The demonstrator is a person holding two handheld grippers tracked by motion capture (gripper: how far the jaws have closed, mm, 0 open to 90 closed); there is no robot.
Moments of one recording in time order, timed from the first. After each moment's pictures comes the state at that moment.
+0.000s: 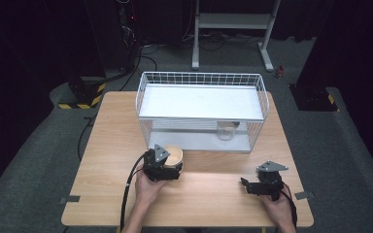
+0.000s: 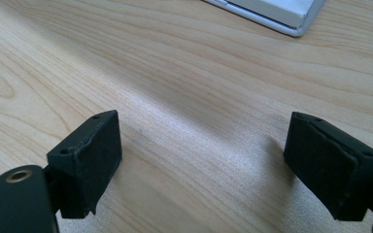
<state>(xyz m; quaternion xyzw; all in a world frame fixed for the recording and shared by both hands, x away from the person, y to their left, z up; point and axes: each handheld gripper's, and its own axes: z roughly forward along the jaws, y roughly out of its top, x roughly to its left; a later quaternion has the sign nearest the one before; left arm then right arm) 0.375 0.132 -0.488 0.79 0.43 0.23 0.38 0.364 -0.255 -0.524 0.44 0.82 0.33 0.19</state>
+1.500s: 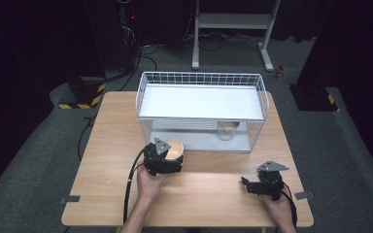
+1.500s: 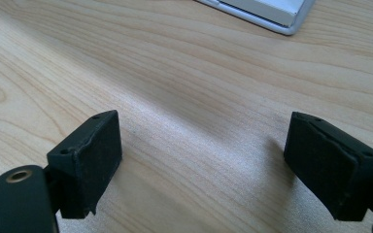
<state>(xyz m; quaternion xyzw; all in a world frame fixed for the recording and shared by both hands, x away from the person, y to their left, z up) 0.384 0.123 -0.462 0.77 0.46 0.24 0.38 0.364 -0.256 -0.524 0.44 0.81 0.33 0.19</state>
